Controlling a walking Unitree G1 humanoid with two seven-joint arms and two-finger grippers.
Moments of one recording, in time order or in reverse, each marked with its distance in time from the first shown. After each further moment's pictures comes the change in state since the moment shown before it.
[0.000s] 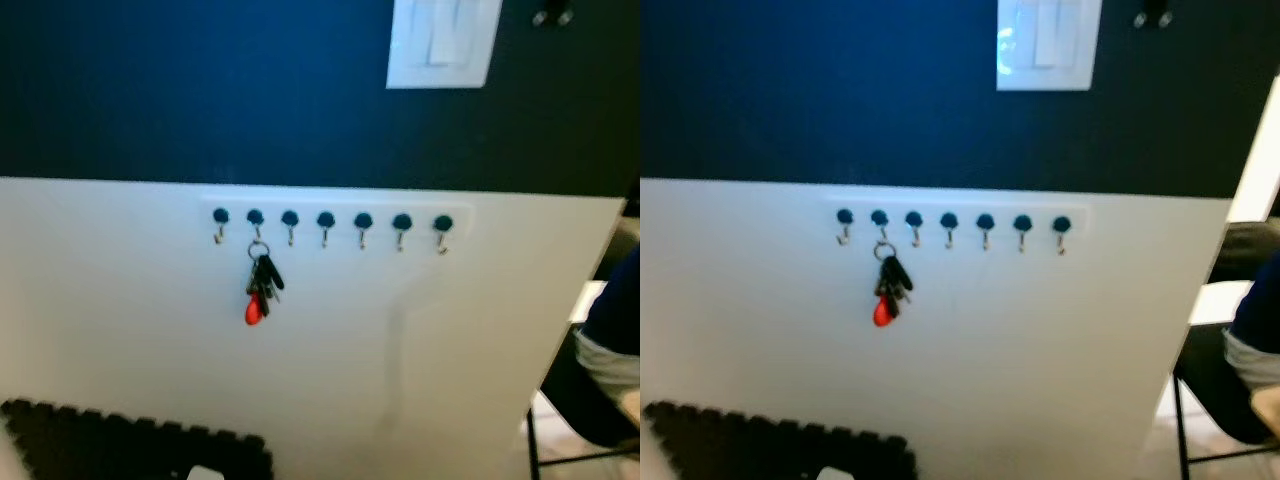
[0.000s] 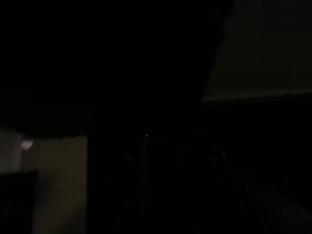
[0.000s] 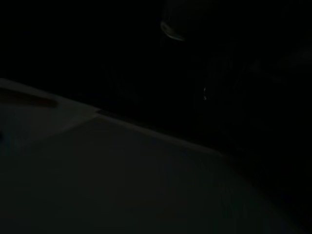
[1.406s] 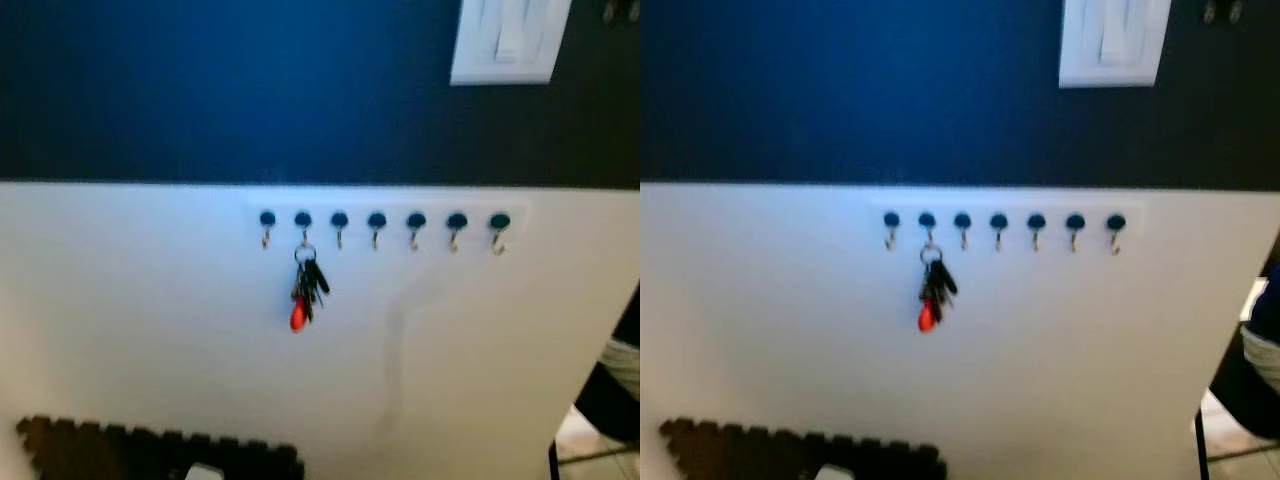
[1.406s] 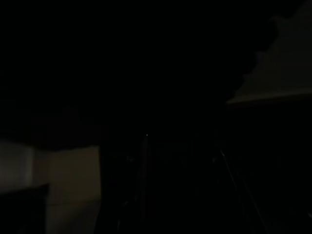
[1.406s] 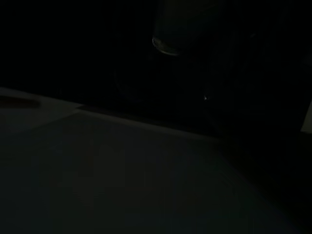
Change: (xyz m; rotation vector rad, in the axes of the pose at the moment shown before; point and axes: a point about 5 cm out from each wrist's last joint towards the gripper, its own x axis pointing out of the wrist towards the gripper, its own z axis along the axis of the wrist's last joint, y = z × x) left arm 0.002 0.000 0.007 -0.006 -0.025 -0.017; right arm 0.000 0.001 0.001 0.014 -0.008 0.016
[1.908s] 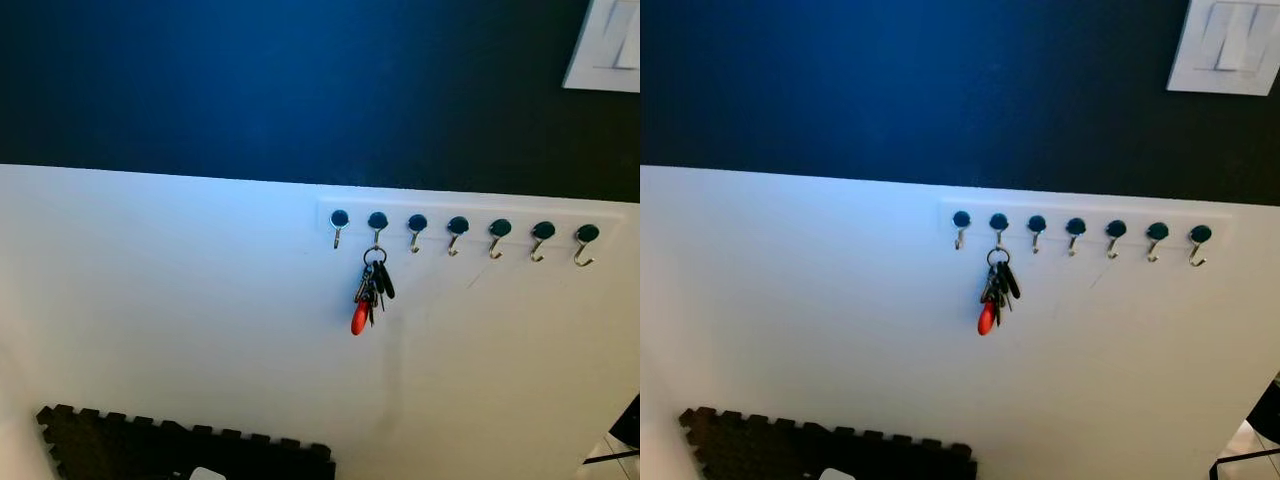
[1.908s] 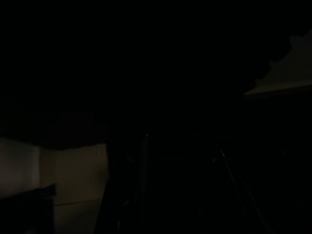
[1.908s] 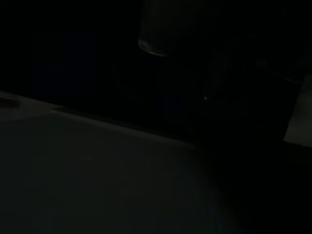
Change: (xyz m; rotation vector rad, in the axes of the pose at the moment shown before) left arm -0.001 -0.002 -0.001 0.042 -0.003 -0.018; right arm 0.000 0.008 -0.004 0.012 0.011 0.018
